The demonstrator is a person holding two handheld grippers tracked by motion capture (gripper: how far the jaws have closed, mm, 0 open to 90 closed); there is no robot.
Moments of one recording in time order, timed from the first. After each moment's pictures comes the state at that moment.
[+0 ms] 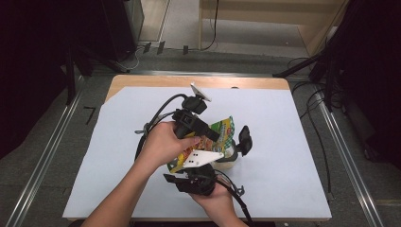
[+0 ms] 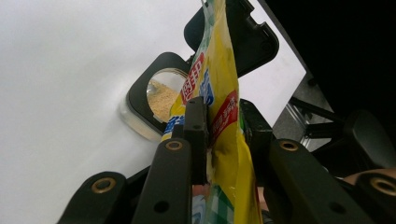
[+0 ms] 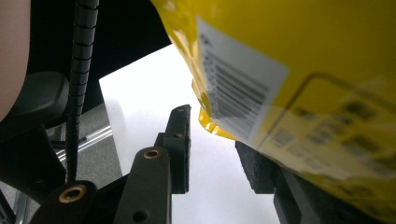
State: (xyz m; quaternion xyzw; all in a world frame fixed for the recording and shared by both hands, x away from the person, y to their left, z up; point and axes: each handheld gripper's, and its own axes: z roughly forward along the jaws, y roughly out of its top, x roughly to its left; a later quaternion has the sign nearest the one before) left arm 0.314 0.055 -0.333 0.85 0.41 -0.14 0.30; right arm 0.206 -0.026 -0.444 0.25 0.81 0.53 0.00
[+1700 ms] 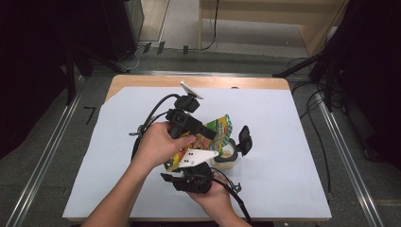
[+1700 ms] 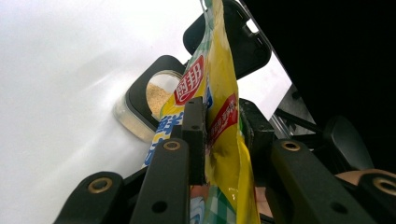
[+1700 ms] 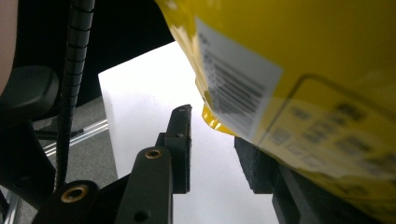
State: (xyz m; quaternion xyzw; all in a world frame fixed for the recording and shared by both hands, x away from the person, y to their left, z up) left arm 0.313 0.071 -0.331 0.83 0.43 -0.15 0.33; right arm 0.210 -0.018 -0.443 0.23 0.82 0.52 0.01
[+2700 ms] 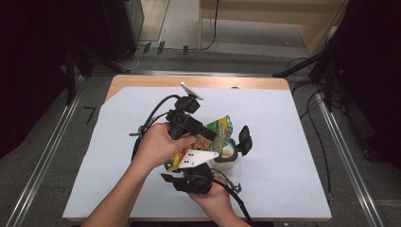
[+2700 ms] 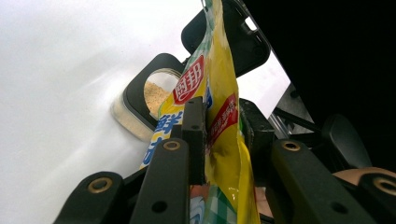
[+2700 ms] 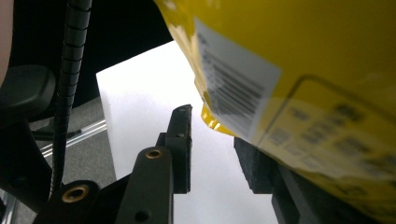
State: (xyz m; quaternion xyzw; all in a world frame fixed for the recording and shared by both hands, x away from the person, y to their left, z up) left arm 0.313 0.070 -0.333 0.83 0.43 -0.16 0.32; right arm 0.209 -0.018 -0.445 0.23 0.82 0.52 0.01
